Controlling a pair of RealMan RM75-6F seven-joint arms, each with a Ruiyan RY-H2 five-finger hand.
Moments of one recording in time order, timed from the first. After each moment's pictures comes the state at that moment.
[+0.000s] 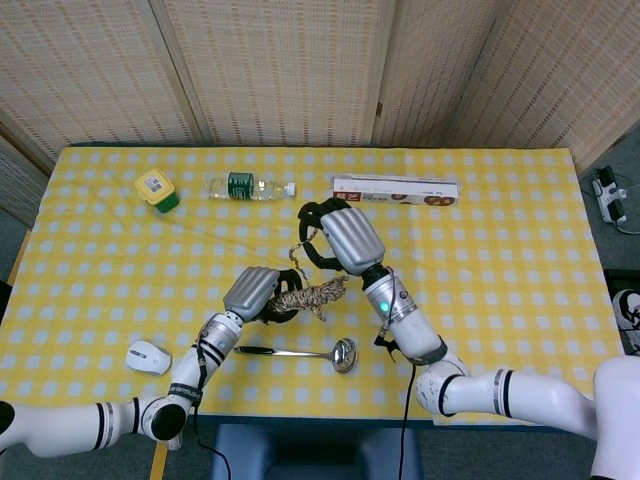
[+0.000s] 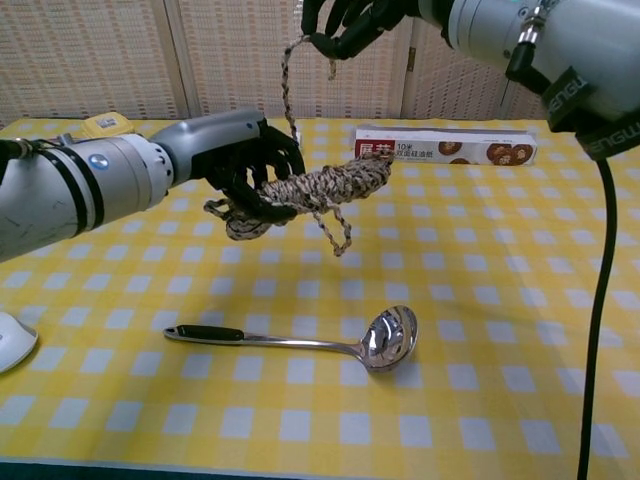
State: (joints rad) left arm -0.85 -1.60 -0.30 -1.61 0.92 0.91 0.25; right arm 0.93 -1.52 0.44 -1.66 -1.02 1.01 -0.28
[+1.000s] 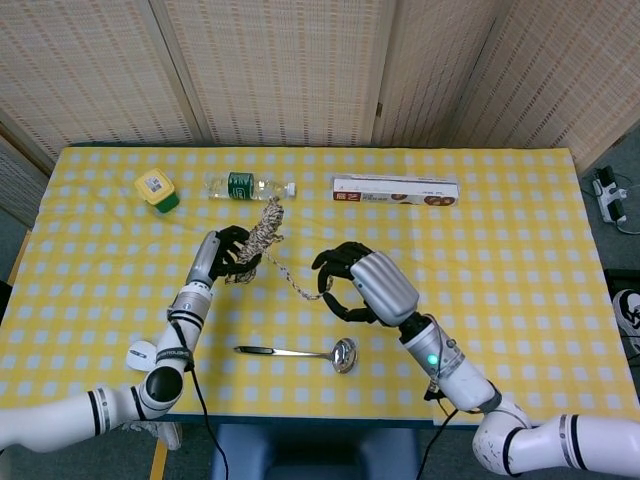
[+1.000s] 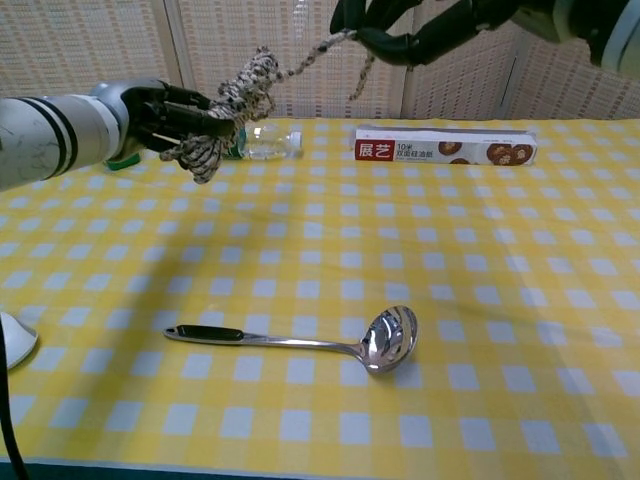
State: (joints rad) left arm -0.78 -1.59 -0.56 -1.57 0.51 0.93 -0.04; right arm 0.72 -1.31 0.25 -1.94 -1.32 1.11 0.01
